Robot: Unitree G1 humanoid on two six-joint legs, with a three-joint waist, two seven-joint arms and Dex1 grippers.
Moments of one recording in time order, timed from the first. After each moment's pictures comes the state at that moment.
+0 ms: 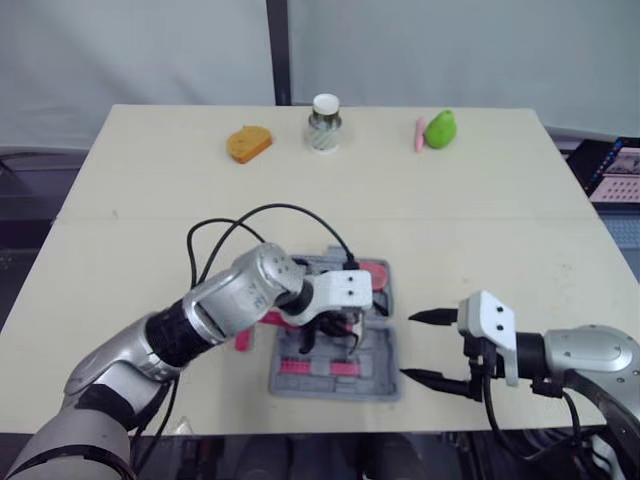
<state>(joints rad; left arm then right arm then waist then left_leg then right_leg) -0.89 0.55 -0.78 -0.28 -0.13 1.01 -0.98 0.09 -0.93 -0.12 -0.66 0.53 0.59 0.95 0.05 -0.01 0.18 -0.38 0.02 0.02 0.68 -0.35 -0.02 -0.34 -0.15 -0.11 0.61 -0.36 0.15</state>
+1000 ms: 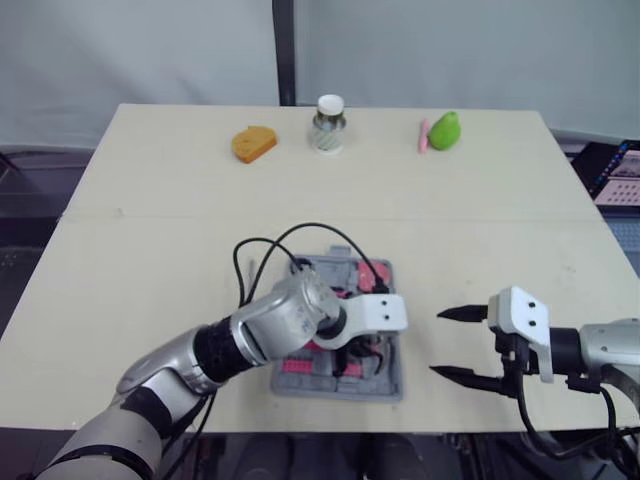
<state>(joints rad) -0.87 0.36 -0.84 -0.30 -0.08 1.21 -0.82 0.14 -1.02 -0.23 -0.58 0.51 0.52 1.06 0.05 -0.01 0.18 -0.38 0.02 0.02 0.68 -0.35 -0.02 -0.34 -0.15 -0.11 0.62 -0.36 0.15</state>
